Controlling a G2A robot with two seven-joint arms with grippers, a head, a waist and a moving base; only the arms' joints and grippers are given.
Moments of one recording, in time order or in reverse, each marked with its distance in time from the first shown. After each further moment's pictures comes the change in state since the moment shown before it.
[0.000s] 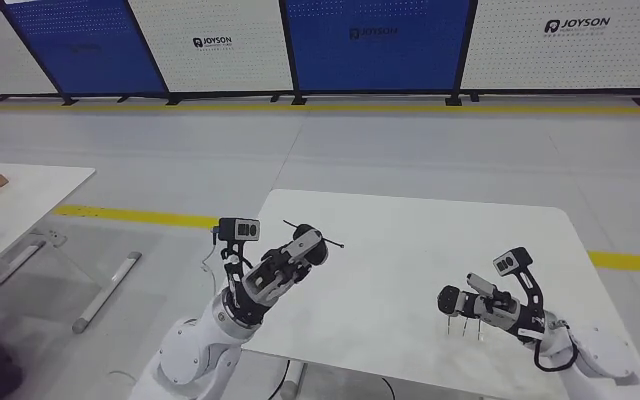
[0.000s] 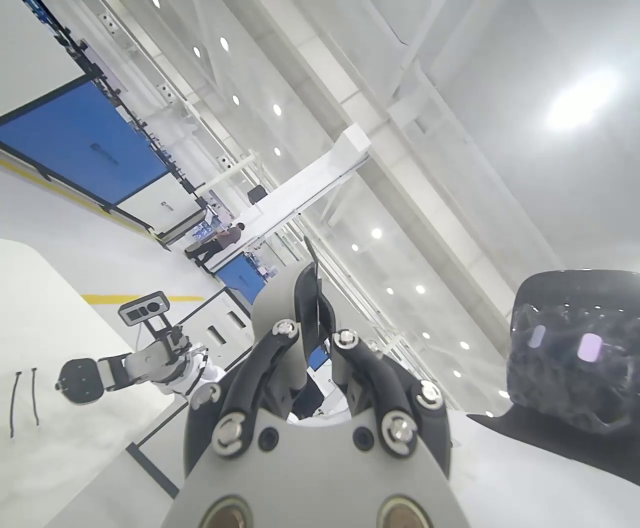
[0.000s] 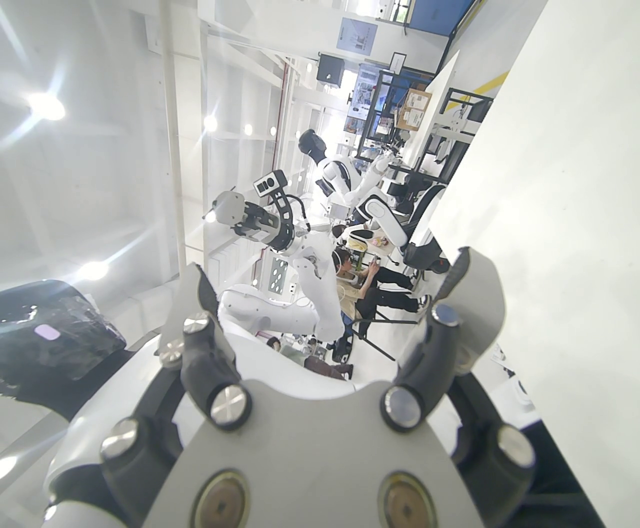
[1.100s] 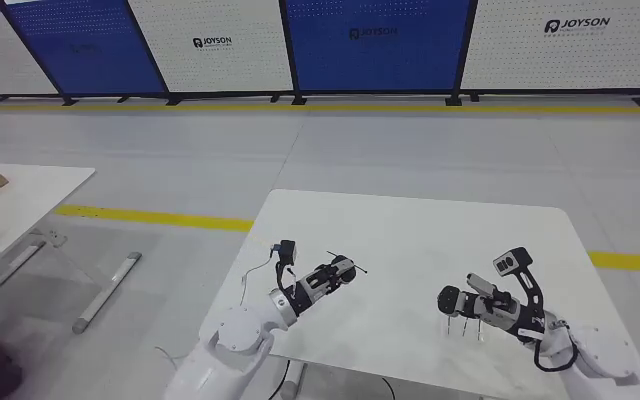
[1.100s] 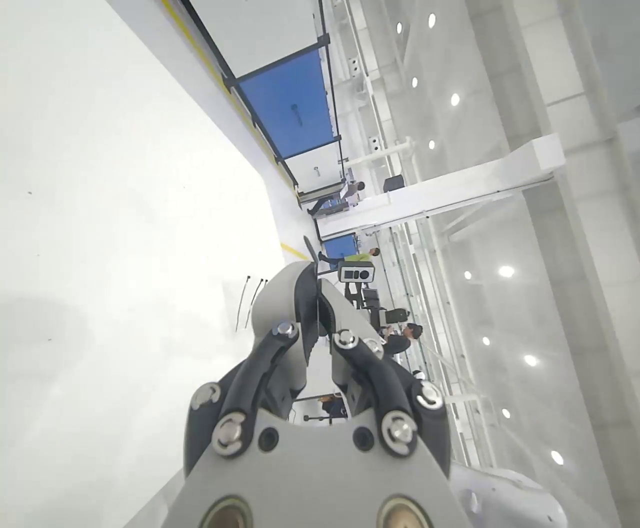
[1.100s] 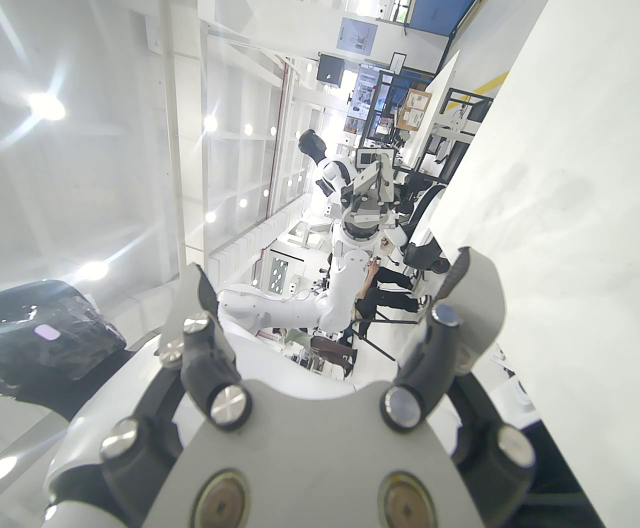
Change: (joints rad) left arm -0.189 -0.001 0.216 0.448 0.256 0.257 0.040; right arm 0.000 0.000 0.000 0.000 0.000 0.000 0.000
